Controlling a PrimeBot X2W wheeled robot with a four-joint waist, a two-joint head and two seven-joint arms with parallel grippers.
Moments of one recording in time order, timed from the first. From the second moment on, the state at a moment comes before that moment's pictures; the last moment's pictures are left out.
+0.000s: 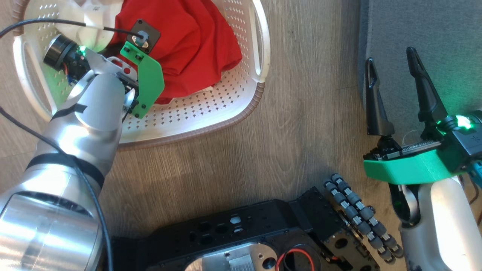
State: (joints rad) left arm -1.16 0.07 -0.55 1.30 0.03 -0.09 0.07; right arm -0.25 -0.04 0.03 -0.11 0.07 0.13 -0.26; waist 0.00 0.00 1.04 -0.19
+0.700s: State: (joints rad) left arm -1.16 0.10 -0.57 1.30 -0.01 -0.07 0.07; right arm -0.26 -0.04 0.05 -0.08 0.09 0.13 -0.26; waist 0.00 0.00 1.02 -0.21
